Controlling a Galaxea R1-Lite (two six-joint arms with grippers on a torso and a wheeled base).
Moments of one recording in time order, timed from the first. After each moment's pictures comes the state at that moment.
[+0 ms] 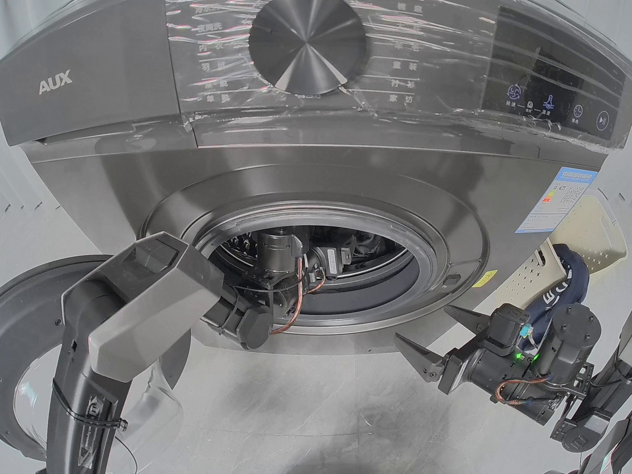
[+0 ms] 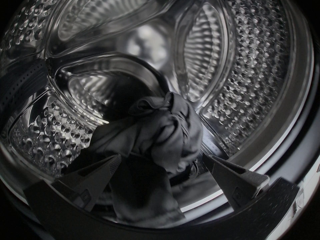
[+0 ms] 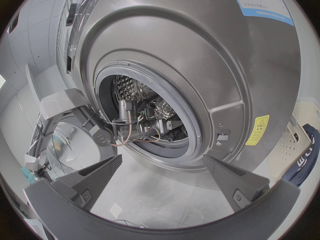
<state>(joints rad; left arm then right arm) -0.57 2.45 -1.43 -0.93 0.14 -0.20 0.73 1.80 -0.16 -1.55 -0.14 0.16</state>
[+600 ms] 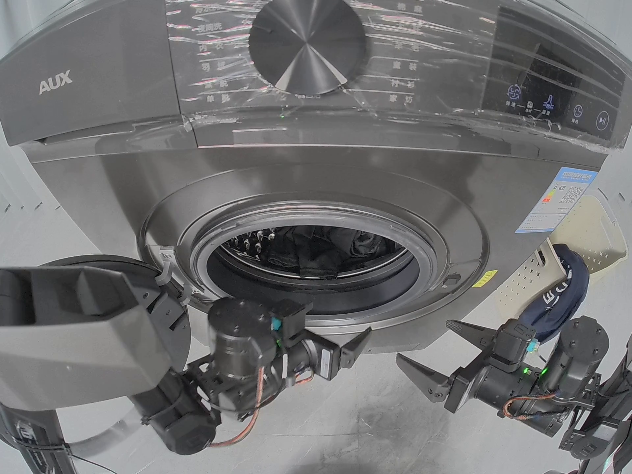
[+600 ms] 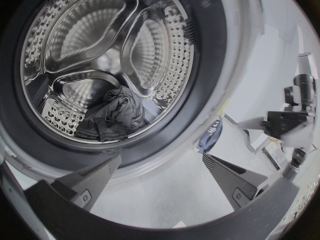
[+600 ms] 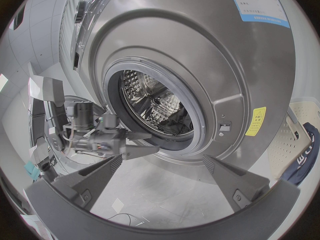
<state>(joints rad) -0.76 2.12 -0.61 -1.32 0.07 -0.11 0.78 1.77 -0.10 -1.54 -0.14 0.16</state>
